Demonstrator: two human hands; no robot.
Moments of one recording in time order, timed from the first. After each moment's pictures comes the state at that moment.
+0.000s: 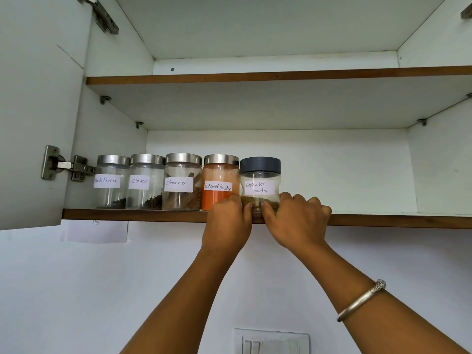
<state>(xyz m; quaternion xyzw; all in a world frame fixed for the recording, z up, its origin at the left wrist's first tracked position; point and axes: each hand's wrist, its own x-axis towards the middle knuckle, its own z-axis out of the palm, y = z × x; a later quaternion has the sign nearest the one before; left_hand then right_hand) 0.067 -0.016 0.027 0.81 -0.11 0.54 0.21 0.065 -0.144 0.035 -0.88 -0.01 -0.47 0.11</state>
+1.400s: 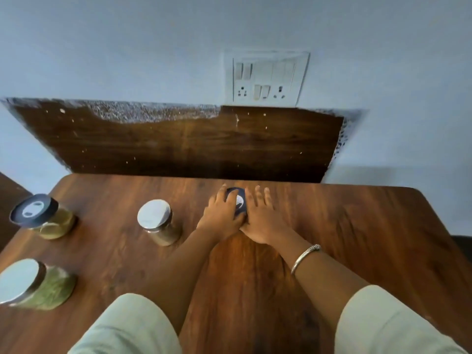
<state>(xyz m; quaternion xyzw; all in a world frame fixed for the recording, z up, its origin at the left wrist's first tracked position) 0.001 -0.017 -0.456 0.98 -0.05 -0.06 0.19 0.010 -0.149 -0.463 -0.97 -0.15 0.13 0.10</state>
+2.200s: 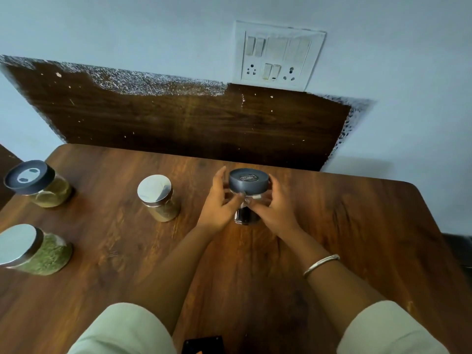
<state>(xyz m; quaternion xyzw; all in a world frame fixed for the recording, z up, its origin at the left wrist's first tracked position) -0.035 -0.016 -0.460 0.79 0.01 0.00 0.61 -0.018 -0.168 -0.464 -0.85 -0.03 0.05 0.53</state>
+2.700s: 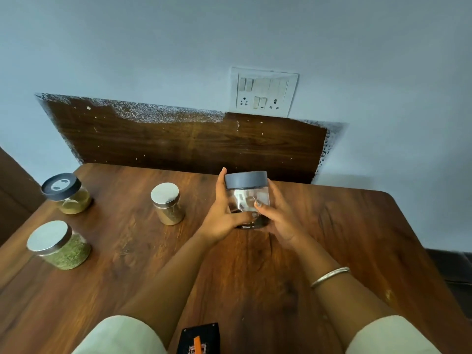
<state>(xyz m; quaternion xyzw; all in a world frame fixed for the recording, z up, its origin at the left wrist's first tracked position) -0.109 -0.030 -0.400 0.72 -0.09 -0.04 0.68 -0.091 -0.192 -0.400 -0.67 -0.05 0.16 0.72</state>
